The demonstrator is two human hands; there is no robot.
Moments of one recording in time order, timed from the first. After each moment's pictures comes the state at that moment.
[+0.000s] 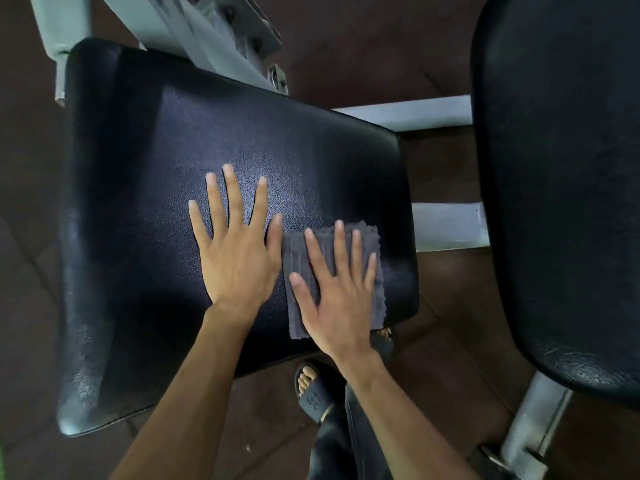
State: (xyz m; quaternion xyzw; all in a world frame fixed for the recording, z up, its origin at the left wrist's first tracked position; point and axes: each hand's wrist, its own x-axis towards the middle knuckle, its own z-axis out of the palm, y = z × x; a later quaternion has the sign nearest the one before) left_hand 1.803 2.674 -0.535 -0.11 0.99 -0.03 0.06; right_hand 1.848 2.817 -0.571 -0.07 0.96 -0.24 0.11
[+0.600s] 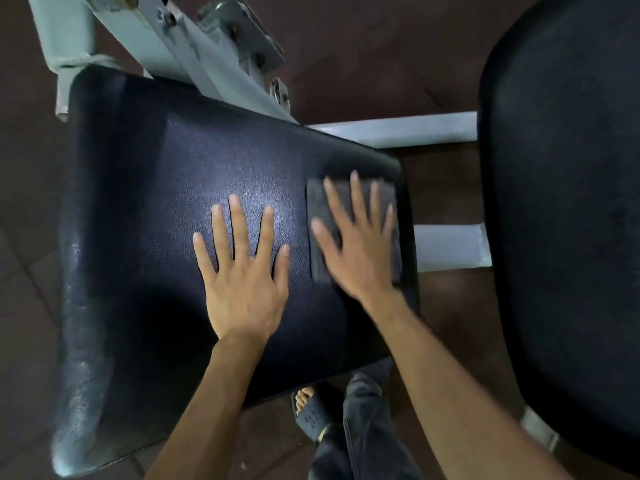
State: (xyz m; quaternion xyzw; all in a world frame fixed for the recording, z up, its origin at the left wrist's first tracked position) left_hand 1.802 2.678 -0.539 -0.12 0.99 -0.04 0.06; right_hand 1.730 2.834 -0.584 -0.09 0.97 -0.21 0.09
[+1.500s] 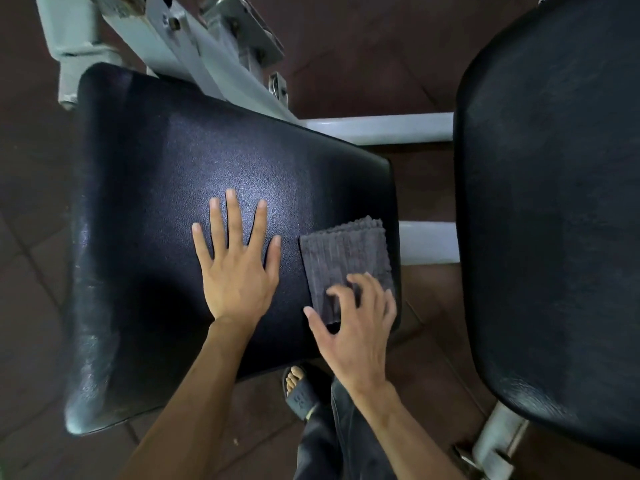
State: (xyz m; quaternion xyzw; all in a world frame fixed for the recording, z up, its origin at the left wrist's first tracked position) left_hand 1.802 2.678 -0.534 -0.13 0.99 -0.03 0.06; right_hand 1.857 2.856 -0.546 -0.02 0.97 -0.24 0.07
